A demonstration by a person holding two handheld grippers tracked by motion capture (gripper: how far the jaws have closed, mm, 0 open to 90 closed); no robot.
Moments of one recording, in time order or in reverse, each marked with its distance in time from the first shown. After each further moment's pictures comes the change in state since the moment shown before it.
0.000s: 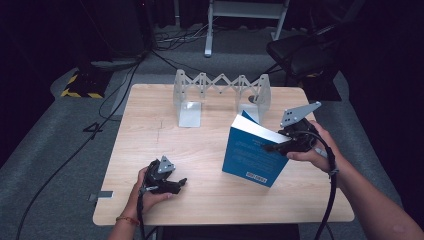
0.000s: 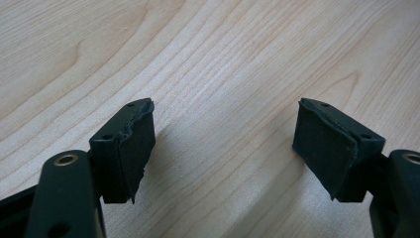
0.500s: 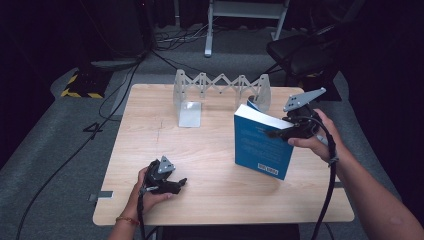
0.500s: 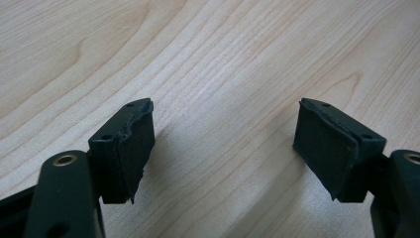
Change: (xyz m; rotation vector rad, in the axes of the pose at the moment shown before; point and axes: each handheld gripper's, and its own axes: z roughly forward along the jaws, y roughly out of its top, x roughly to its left) left arm -0.001 0.000 0.000 0.000 0.004 -0.009; right arm -0.026 0.015 -0.011 -0.006 -0.089 0.064
